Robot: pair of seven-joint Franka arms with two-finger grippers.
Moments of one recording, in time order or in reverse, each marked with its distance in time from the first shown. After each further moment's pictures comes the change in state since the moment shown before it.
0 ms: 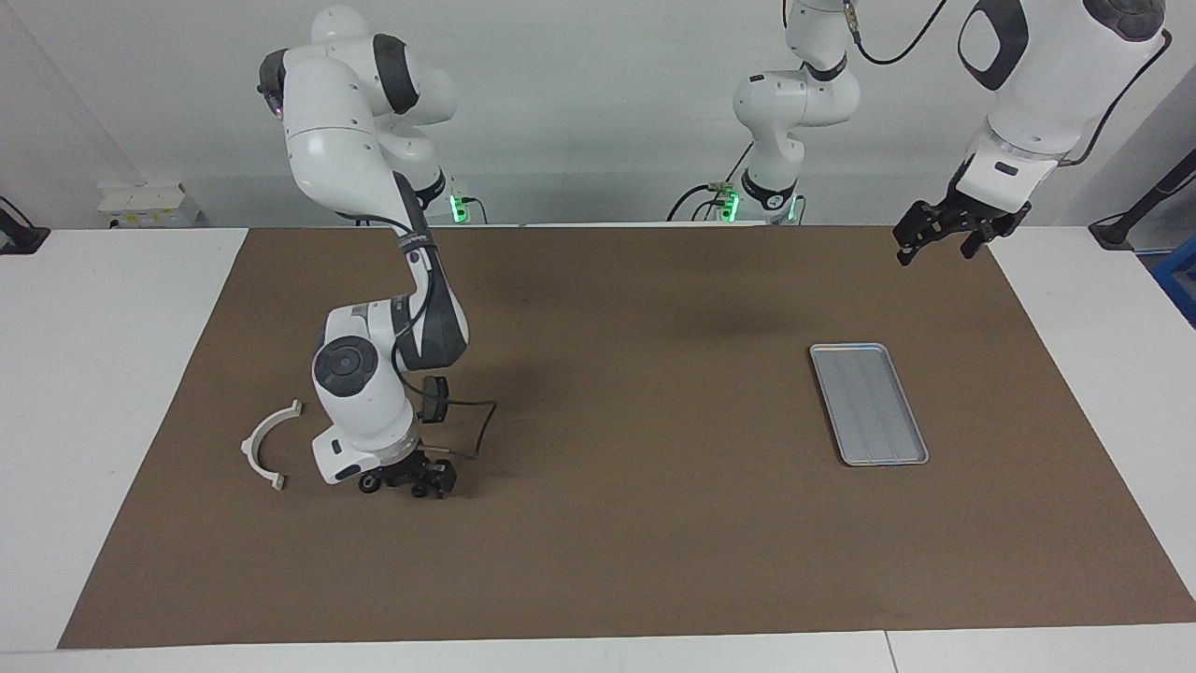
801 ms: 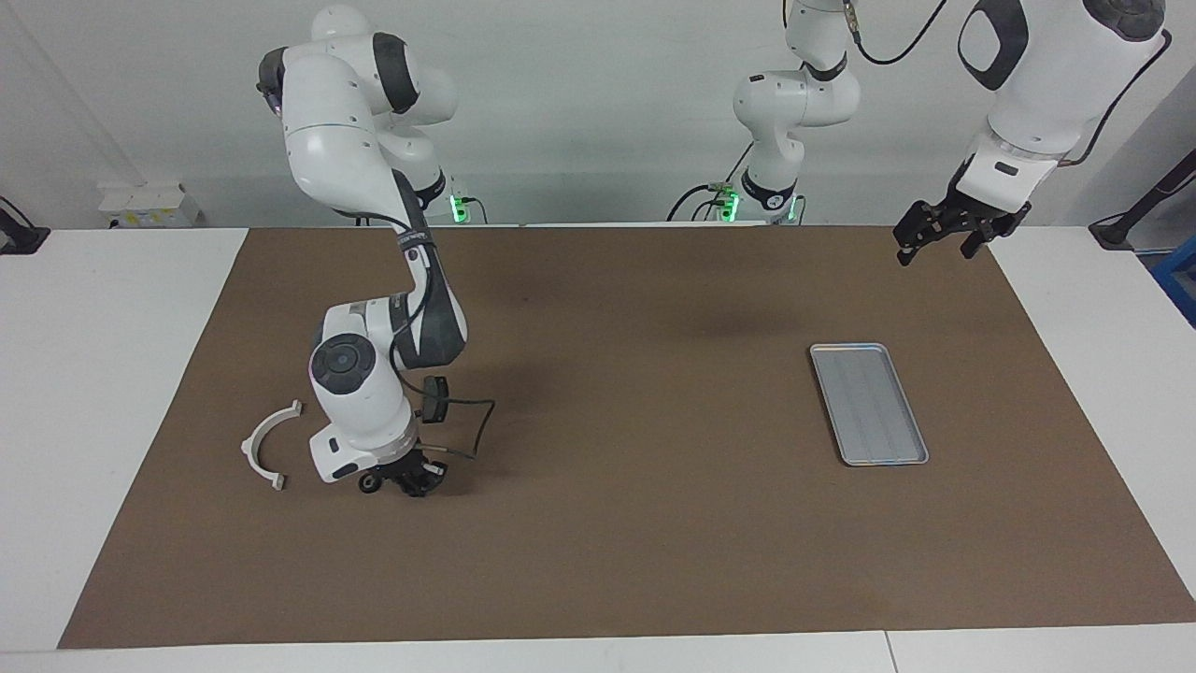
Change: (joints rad) left arm 0.000 0.000 0.000 0.000 0.000 0.000 0.000; right arm -0.001 -0.009 -0.002 0.002 0.000 -0.004 0.001
